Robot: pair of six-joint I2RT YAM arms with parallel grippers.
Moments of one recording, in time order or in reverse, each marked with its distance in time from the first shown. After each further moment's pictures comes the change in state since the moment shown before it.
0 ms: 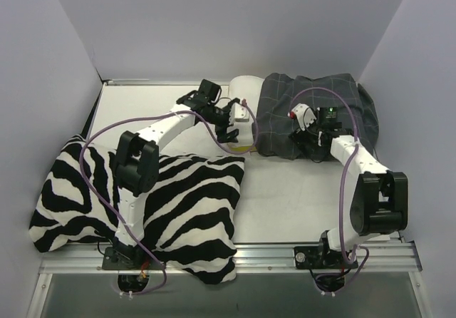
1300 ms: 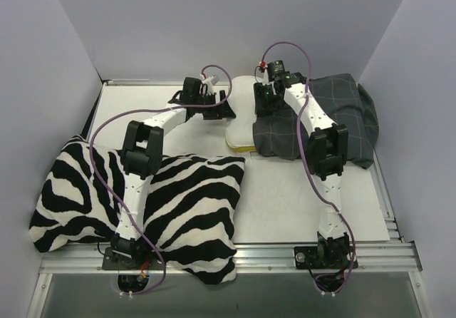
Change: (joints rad) left arm 0.179 0.264 0.121 0.435 -0.108 -1.381; right arm 0.243 0.777 1.210 -0.555 -0.021 0.855
